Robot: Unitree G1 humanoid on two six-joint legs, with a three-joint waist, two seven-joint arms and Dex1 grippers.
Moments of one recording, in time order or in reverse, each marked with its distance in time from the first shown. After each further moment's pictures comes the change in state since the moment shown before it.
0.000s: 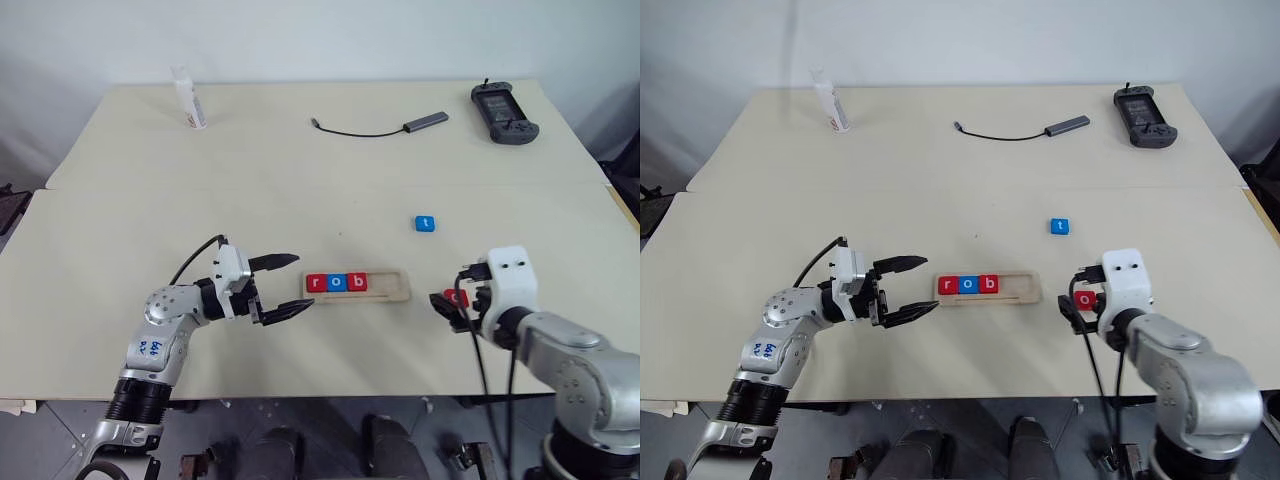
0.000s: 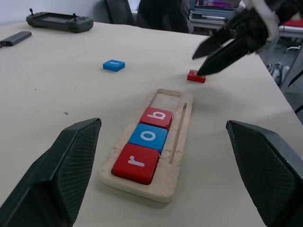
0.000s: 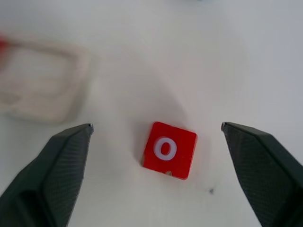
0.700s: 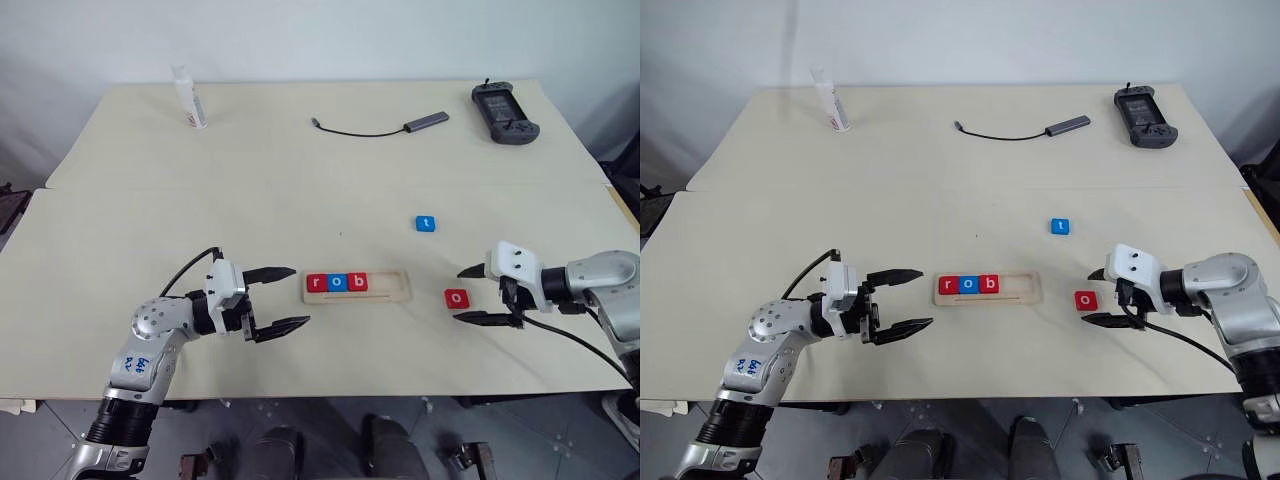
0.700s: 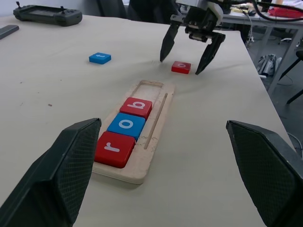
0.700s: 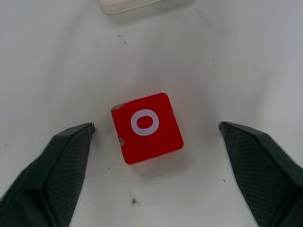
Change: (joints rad) left arm 0.098 0.041 0.011 -0.129 0.001 0.021 0.012; right arm -0.286 -0.339 0.420 1.090 -0.247 -1.317 0.889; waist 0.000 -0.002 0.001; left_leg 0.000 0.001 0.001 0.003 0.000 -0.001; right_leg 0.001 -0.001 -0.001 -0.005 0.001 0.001
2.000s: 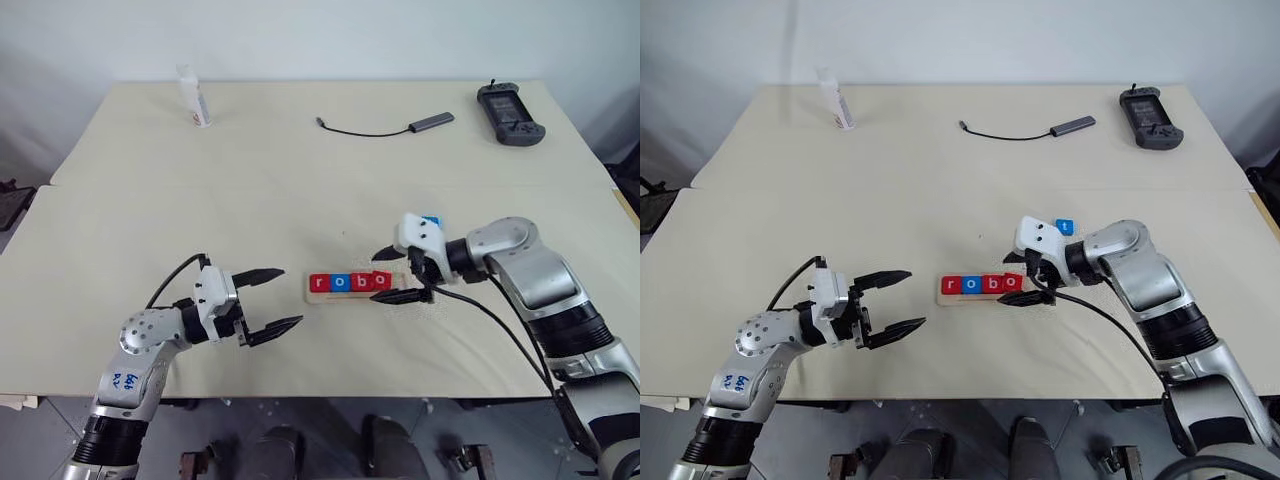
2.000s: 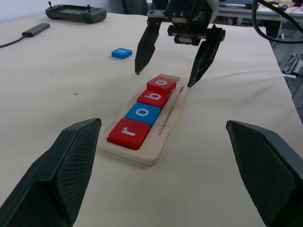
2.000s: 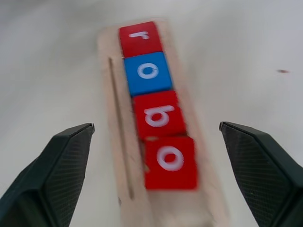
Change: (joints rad) left arm 0.093 0.017 0.031 -0.072 0.002 -0.022 0.082; right arm -0.220 0.228 0.130 -0.274 0.012 0.428 -0.074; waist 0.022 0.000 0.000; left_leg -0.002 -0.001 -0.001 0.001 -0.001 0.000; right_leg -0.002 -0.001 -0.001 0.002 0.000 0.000
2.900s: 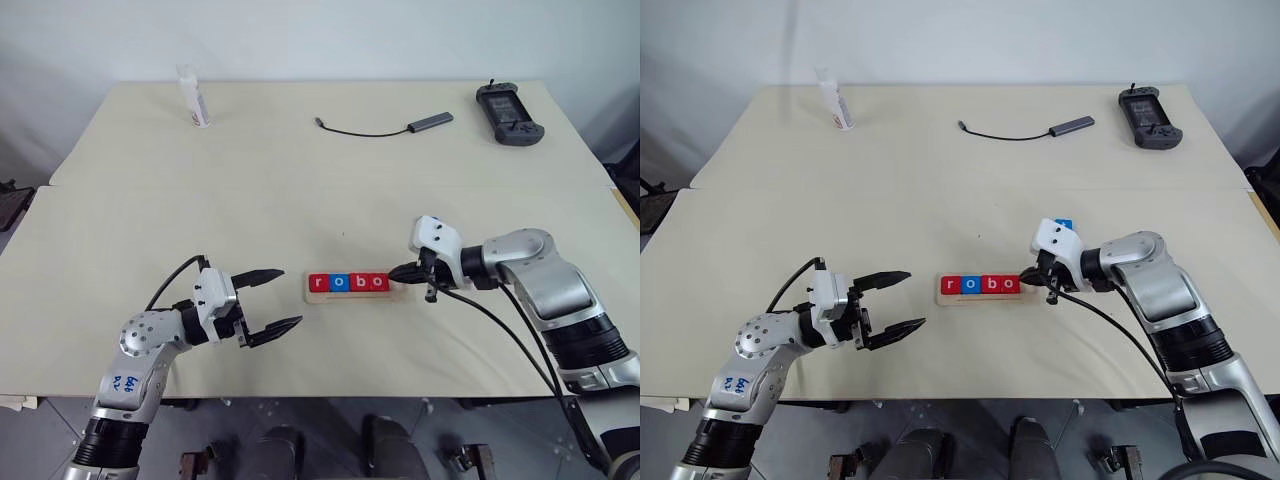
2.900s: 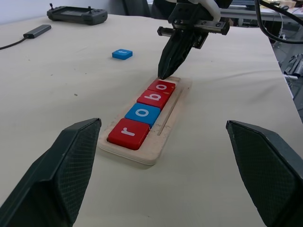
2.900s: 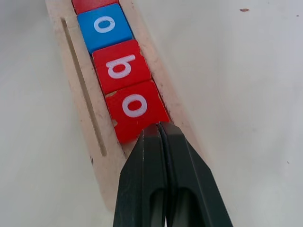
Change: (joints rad) left arm 0.000 -0.005 -0.001 0.004 0.001 -0.014 0.005; right arm 0.045 0.022 0.003 -0.008 -0.029 0.059 -0.121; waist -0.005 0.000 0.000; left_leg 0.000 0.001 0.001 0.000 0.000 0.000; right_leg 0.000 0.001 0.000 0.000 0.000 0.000
